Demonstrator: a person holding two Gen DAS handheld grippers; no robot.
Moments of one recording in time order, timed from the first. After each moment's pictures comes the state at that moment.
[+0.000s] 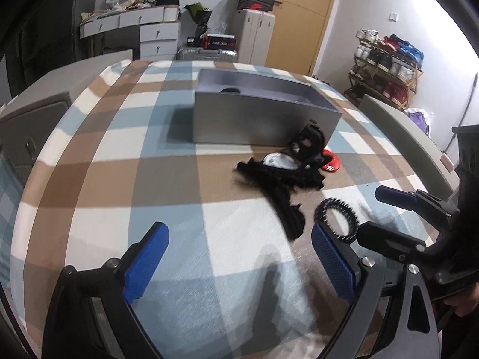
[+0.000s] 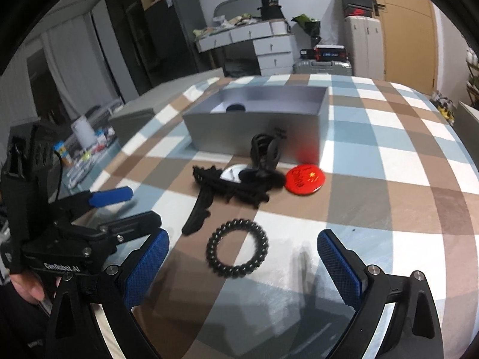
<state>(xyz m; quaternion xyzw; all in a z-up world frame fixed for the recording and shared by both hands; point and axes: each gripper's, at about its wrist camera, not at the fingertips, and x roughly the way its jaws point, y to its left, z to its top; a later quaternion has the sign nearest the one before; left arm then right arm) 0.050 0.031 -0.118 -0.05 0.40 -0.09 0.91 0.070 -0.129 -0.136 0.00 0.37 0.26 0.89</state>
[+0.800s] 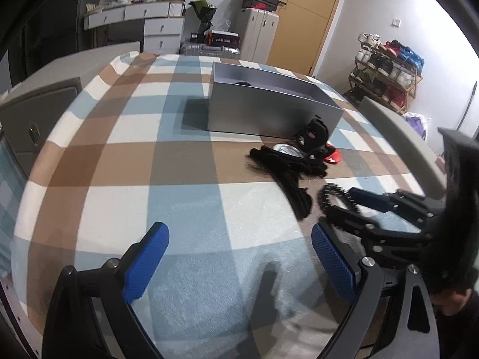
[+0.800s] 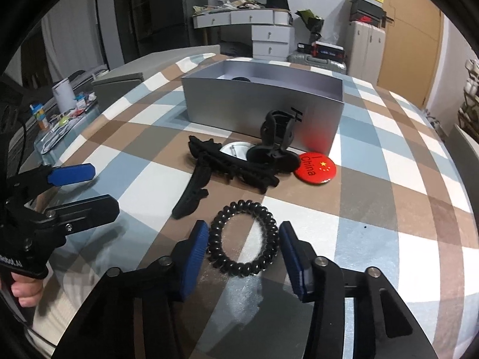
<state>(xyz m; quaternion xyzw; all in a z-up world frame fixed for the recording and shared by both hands) 0.034 0.047 -0.116 -0.08 0.40 -0.10 0.91 0.066 -0.099 -0.149 -0.09 0.38 0.22 0.89</state>
